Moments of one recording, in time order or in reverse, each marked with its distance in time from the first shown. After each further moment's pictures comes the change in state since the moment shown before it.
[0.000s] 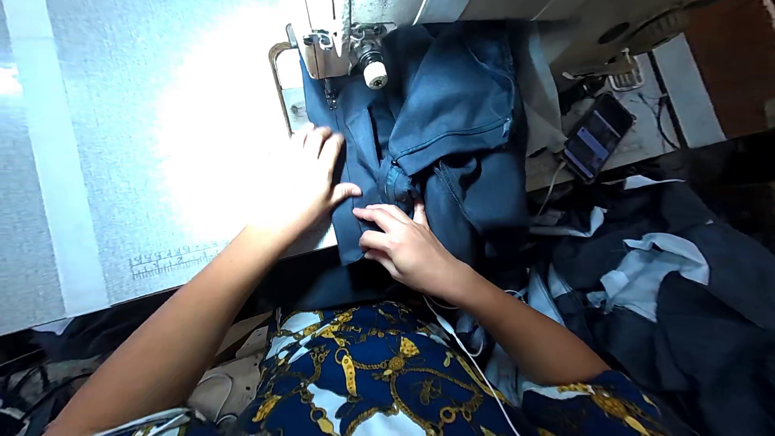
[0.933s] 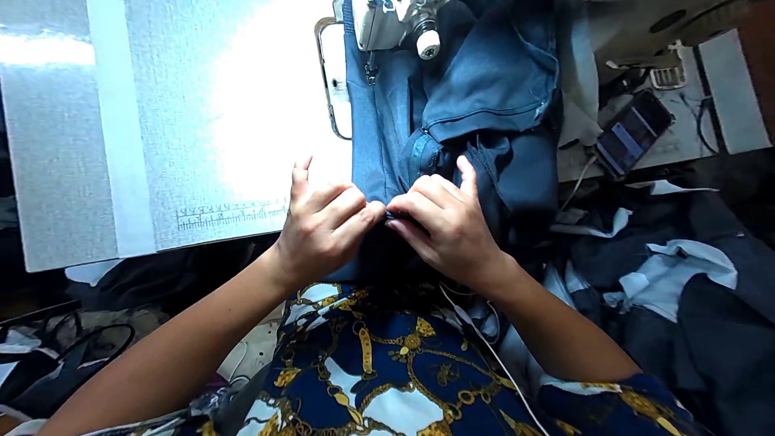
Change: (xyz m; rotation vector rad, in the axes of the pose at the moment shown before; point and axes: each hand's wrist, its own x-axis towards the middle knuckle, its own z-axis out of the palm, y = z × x) left_hand -0.083 0.055 -0.028 -0.012 0.473 0.340; right_hand 0.002 -0.026 -0.022 -0.165 0.377 -0.192
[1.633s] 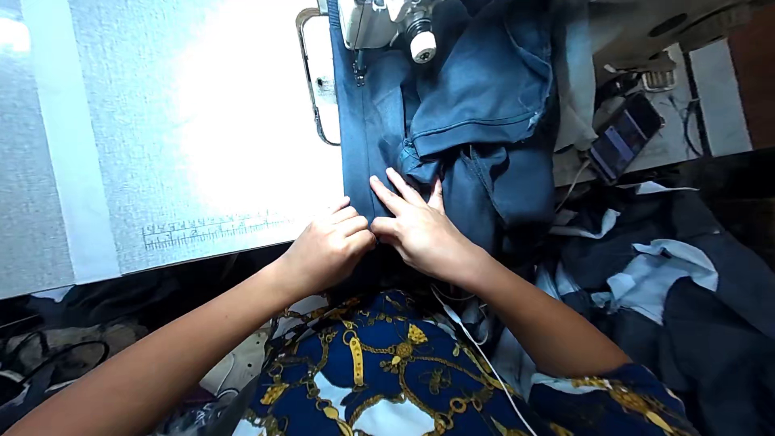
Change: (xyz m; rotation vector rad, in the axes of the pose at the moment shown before) left_hand -0.024 -0.013 0.036 -0.276 -0.308 -0.027; right_hand 0.004 0.014 0.018 0.043 -0.605 0.218
